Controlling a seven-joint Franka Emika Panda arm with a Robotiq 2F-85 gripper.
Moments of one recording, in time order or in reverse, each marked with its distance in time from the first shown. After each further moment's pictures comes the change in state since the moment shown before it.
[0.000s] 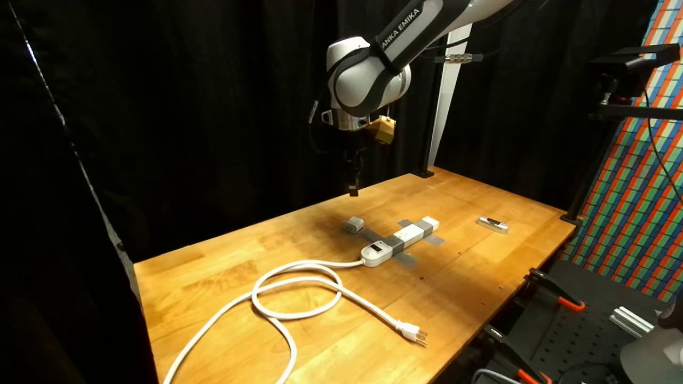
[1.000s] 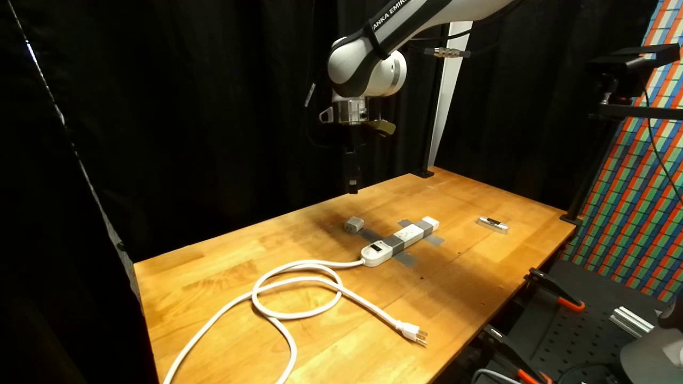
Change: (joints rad) arm -0.111 0.056 0.097 0.122 0.183 -0.185 -0.281
